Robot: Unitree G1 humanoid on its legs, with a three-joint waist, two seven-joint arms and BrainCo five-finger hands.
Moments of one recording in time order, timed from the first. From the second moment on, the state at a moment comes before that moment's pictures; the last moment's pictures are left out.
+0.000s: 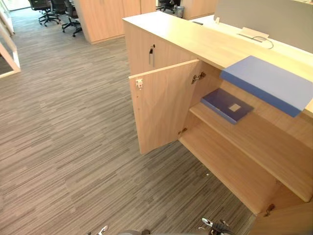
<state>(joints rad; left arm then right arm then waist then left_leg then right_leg) 0.17 0.05 0.39 1.07 -0.18 -0.10 0.15 -0.01 -0.02 -0.48 1.11 0.08 0.00 -0.15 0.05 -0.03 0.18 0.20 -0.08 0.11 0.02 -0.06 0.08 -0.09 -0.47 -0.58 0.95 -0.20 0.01</state>
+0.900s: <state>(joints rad) 0.17 0.04 0.41 1.05 -0.20 -0.10 0.16 -0.04 -0.03 -0.39 1.23 0.09 0.00 -0.16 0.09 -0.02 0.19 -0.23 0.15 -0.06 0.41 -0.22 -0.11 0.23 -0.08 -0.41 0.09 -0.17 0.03</state>
